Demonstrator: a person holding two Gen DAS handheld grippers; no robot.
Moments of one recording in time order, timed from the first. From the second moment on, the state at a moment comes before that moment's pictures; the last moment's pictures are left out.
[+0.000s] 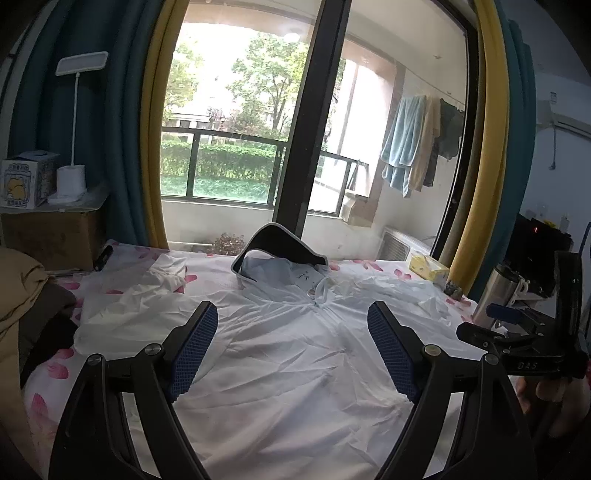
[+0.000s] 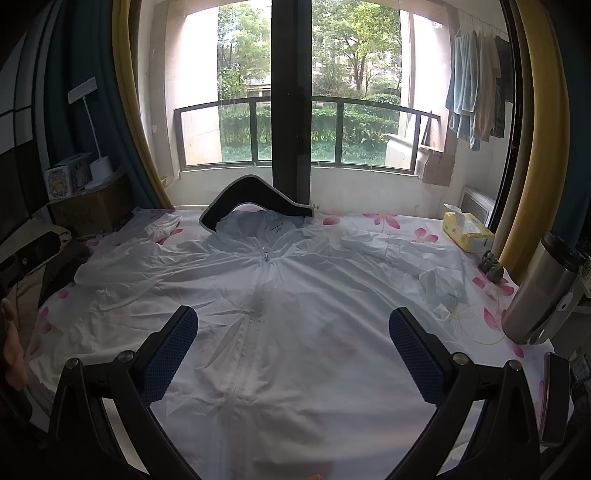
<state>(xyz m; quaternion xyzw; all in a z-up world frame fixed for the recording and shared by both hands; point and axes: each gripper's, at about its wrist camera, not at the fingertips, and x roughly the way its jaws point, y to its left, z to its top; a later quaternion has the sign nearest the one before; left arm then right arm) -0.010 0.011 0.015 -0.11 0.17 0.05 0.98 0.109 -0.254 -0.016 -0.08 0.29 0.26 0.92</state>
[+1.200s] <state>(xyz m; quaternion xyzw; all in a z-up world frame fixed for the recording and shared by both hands) 0.097 0.032 0.005 -0.11 0.21 0.03 0.97 0.225 -0.268 -0.035 -0.11 0.32 0.26 0.91</state>
